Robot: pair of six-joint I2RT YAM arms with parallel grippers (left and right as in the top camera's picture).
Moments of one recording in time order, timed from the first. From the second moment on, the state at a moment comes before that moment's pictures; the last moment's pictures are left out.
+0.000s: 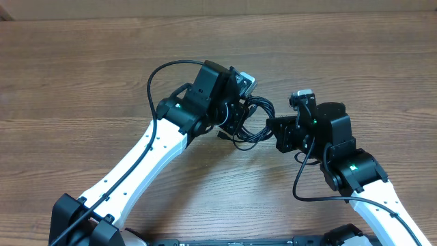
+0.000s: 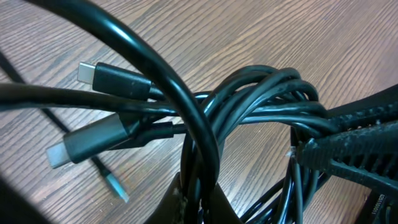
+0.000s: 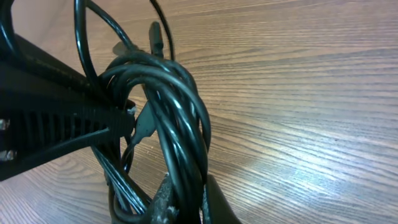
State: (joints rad) left arm -0.58 1.58 1.29 -0.62 0.34 -0.05; right arm 0.35 1.06 0.76 -0.37 -0.30 0.32
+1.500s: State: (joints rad) left arm -0.50 1.58 1.29 -0.63 0.16 -0.20; right arm 0.35 1.06 0.76 -0.34 -0.36 0.35
